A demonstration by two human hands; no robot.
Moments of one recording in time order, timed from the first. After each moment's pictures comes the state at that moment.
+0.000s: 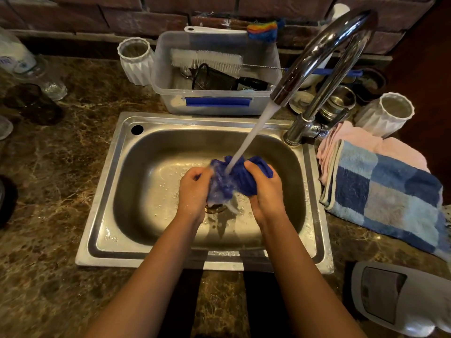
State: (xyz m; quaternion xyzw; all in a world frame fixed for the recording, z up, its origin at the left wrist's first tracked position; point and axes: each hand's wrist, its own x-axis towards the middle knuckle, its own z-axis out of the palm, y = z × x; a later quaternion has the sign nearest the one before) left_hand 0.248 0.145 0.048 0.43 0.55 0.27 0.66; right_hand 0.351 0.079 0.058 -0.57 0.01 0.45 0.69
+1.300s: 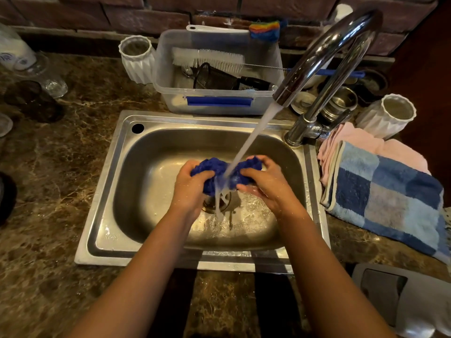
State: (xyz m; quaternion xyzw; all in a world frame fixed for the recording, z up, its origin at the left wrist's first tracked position) left_hand 0.244 0.157 0.047 0.40 0.52 0.28 0.70; right_hand 0.380 0.088 0.057 -0.64 -0.05 0.53 0.55
